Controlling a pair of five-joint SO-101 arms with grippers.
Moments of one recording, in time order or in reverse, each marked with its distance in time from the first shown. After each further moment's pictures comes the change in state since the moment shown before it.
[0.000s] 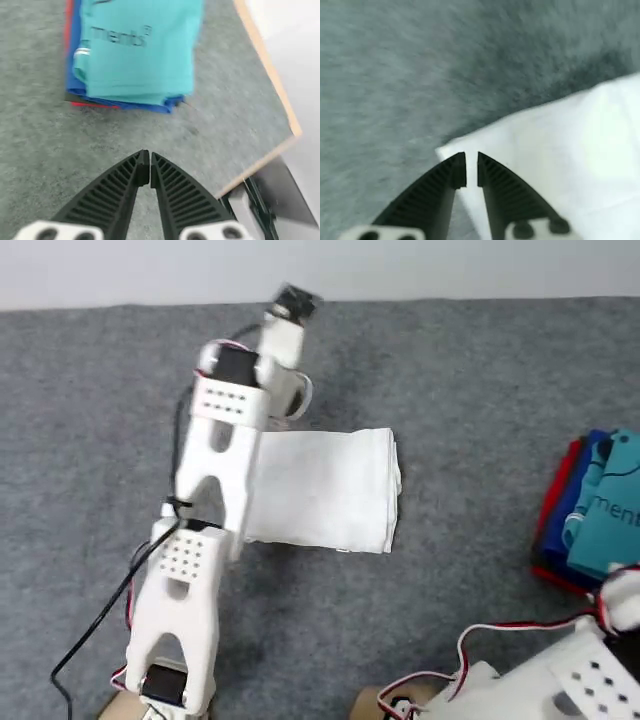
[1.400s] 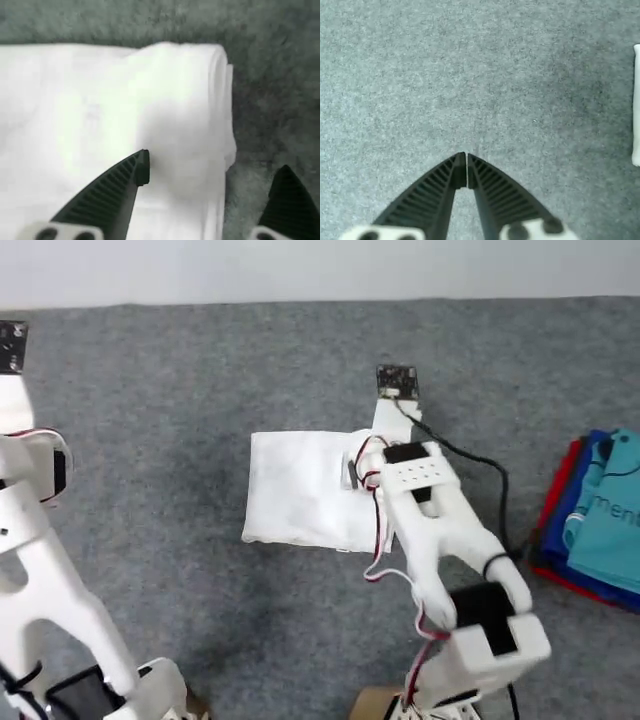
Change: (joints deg) left arm -40.5 -69.8 64.4 0.4 -12.9; right arm -68.0 56.4 15.7 -55.9 -52.5
